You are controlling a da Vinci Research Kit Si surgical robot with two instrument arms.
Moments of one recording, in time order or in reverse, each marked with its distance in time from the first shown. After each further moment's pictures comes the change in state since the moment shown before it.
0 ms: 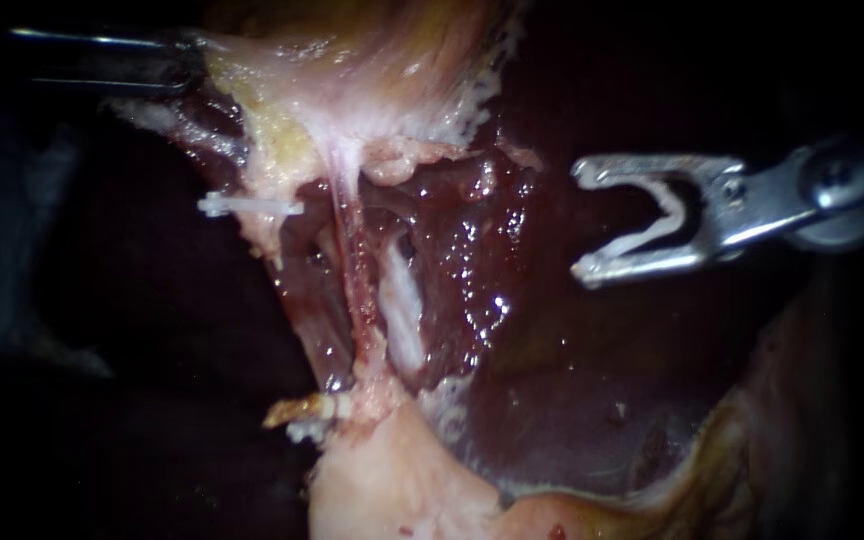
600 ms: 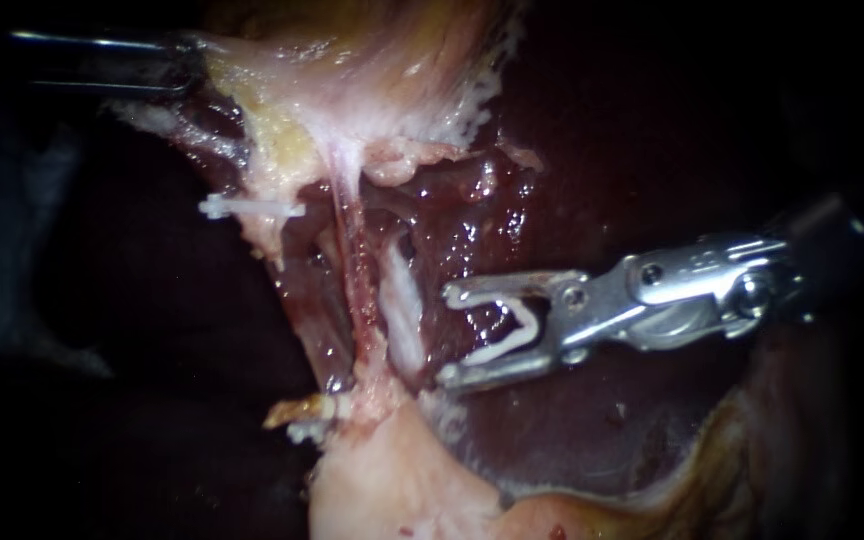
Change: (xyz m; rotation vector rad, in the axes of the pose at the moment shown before) right arm -0.003 -0.002 0.013 0.099 0.018 0.257; left arm 0.000 0.000 0.000 0.000 0.000 0.000
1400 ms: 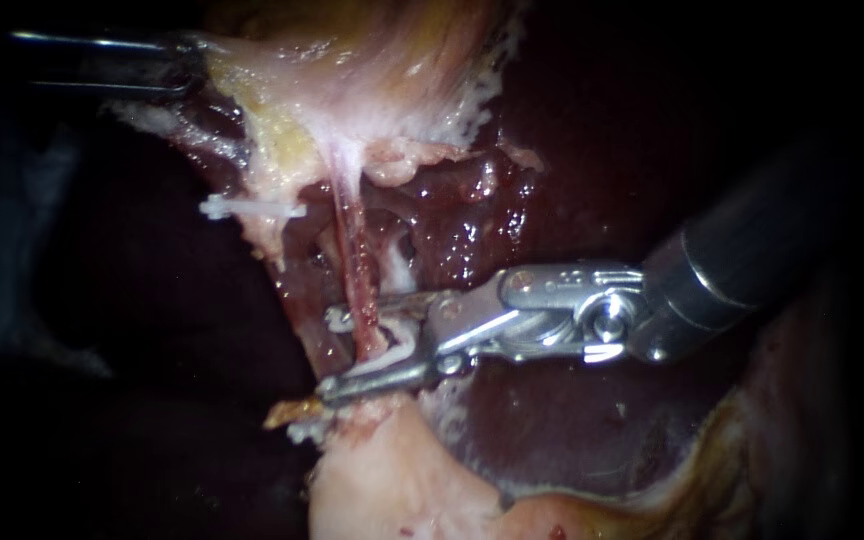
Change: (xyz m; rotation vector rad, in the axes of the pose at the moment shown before) right arm 0.001 0.002 0.008 0.089 0.144 0.131; left arm 0.000 0.000 0.000 -0.001 0.000 0.000
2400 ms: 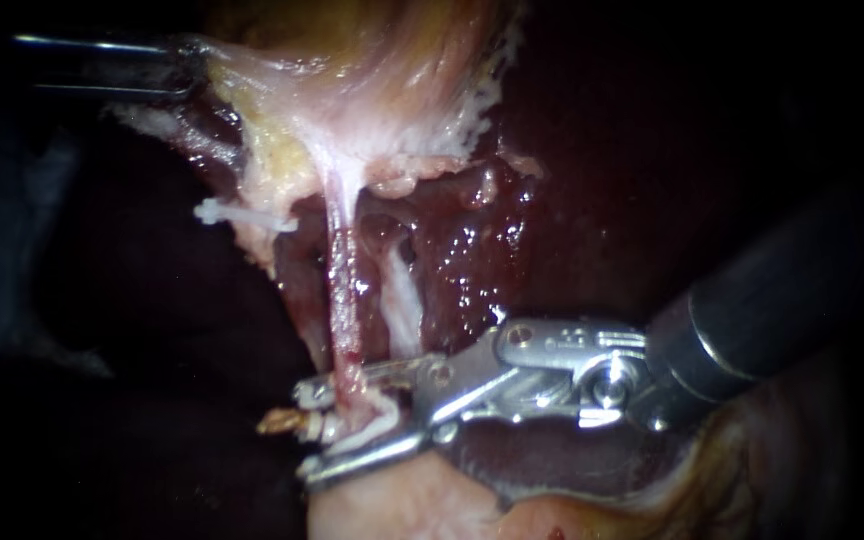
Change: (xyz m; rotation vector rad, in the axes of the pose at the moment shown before) right arm 0.002 -0.005 0.001 0.178 0.061 0.005; left arm 0.000 0.000 0.000 -0.001 0.000 0.000
